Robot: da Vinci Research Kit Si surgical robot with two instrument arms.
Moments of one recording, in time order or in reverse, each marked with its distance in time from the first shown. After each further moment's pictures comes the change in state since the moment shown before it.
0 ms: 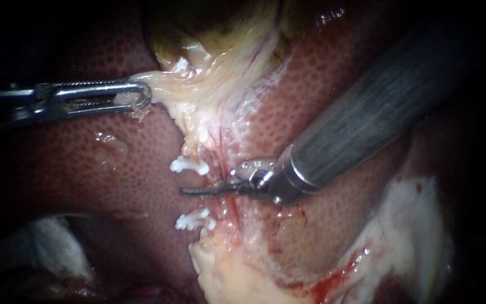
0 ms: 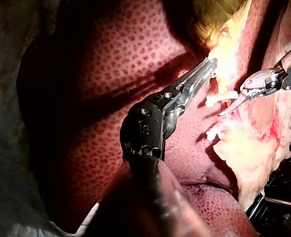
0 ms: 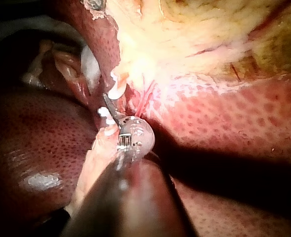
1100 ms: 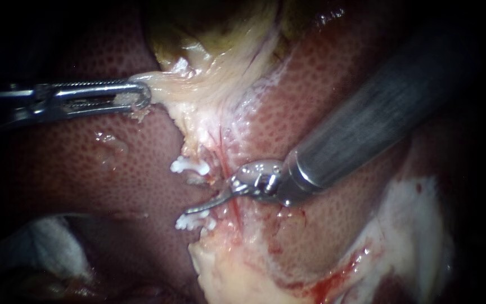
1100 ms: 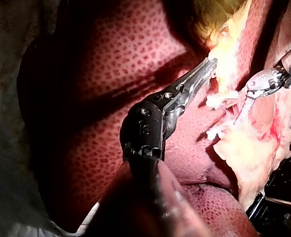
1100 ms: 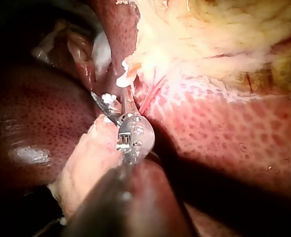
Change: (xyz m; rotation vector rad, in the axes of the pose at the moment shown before) right arm -0.002 -0.002 -0.002 0.020 0.013 -0.341; left arm 0.000 0.000 0.000 0.000 -0.001 0.000
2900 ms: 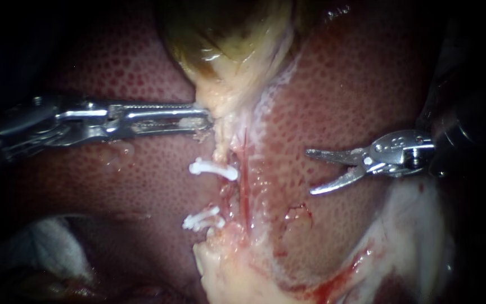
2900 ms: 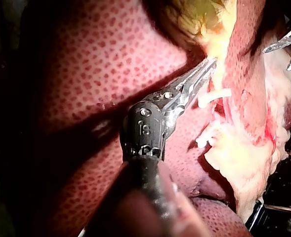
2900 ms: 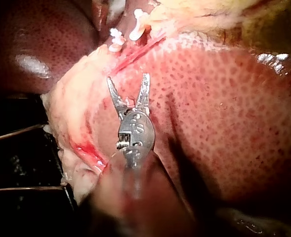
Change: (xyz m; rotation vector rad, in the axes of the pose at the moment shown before) right arm 0.001 -0.003 -0.020 -0.234 0.041 -0.160; left arm -0.005 -0.001 0.013 -0.042 -0.066 0.042
